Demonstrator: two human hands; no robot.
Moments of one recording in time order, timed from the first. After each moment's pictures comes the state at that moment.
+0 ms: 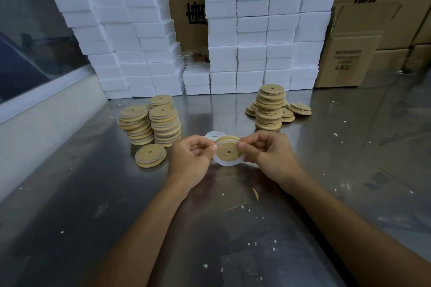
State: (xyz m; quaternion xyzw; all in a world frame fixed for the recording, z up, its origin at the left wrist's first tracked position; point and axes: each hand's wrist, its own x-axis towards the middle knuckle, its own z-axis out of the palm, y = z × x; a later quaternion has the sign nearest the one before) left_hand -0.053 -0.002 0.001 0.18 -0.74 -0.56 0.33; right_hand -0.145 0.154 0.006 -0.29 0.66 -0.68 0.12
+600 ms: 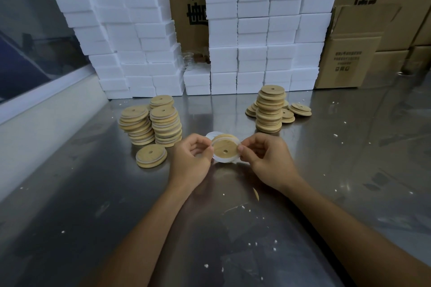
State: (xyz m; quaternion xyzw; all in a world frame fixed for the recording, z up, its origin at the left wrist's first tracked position) left_hand -0.054 -0.003 -0.004 0.19 -0.73 -0.56 0.34; right_hand -0.146 0.153 -0.005 -0.32 0.75 -0.57 0.02
